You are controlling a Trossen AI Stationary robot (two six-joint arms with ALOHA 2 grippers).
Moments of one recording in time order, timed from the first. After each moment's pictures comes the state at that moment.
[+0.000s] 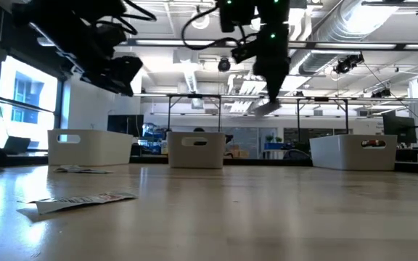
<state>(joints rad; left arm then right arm) -0.11 1.22 0.69 -0.45 -1.13 -0.74 -0.16 1.86 1.65 -1.34 0.52 0.17</state>
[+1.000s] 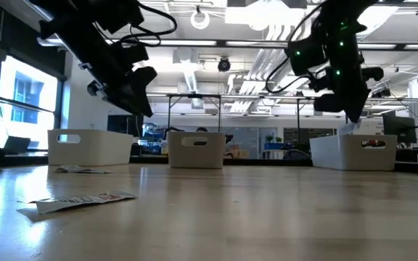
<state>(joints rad) 0.00 1.30 0.69 -0.23 -0.71 -0.54 -0.55 1.44 0.99 -1.22 0.61 0.61</state>
